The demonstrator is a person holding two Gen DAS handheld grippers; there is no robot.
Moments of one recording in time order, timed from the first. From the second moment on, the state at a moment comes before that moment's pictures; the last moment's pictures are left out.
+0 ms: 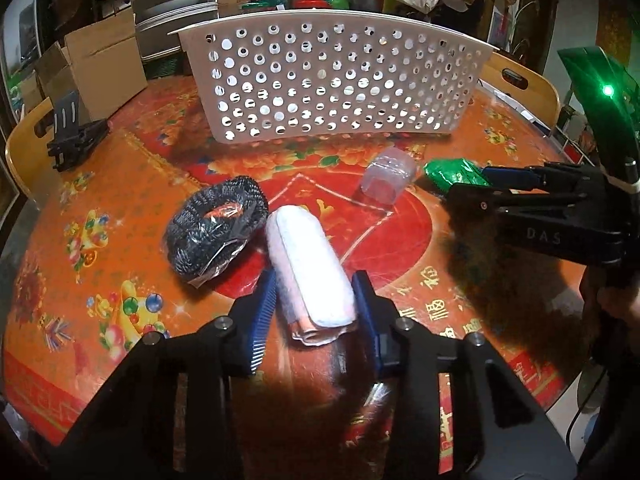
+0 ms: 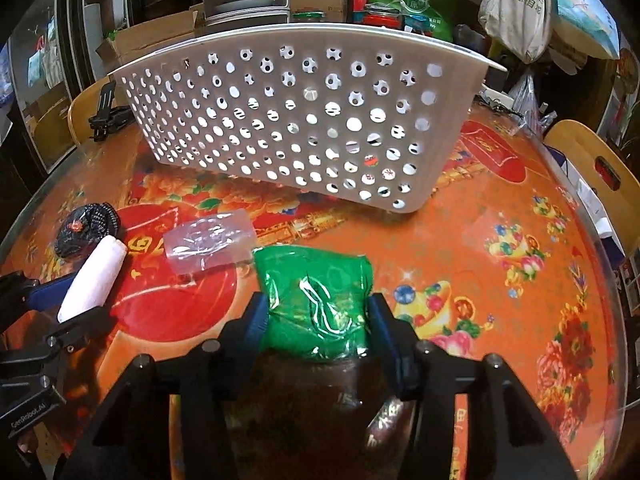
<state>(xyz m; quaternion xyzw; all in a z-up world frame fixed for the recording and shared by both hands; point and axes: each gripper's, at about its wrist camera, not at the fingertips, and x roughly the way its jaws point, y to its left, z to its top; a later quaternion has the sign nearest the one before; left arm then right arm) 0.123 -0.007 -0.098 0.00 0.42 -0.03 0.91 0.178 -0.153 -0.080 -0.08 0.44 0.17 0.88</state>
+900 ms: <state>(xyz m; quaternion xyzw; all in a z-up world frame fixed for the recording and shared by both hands) 0.093 0.000 -0.062 -0.01 0.36 -0.06 0.93 0.127 -0.180 -0.030 -0.05 0.39 0.17 0.90</state>
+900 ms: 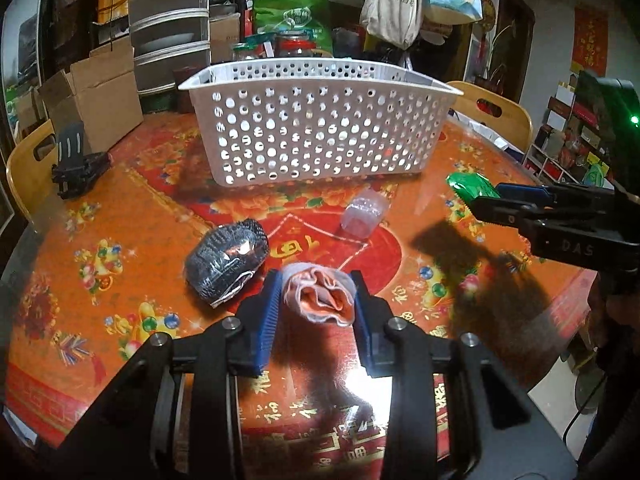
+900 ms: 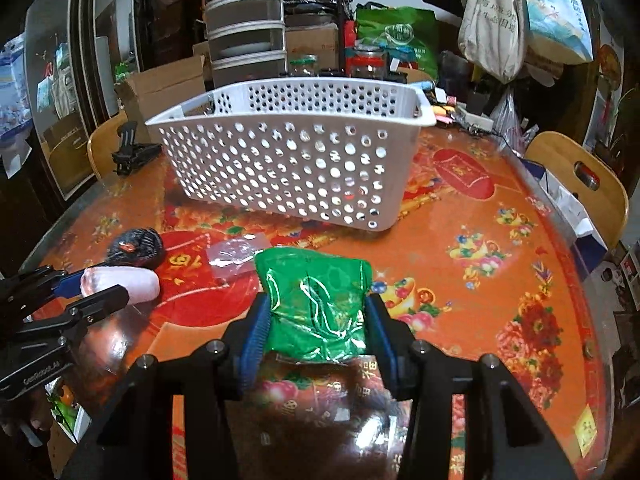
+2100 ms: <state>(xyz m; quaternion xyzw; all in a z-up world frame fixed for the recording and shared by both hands) 0.145 0.039 0.085 -0.05 0.28 -0.09 0.95 0.162 -0.172 0.069 -0.06 0.32 0.18 0.93</state>
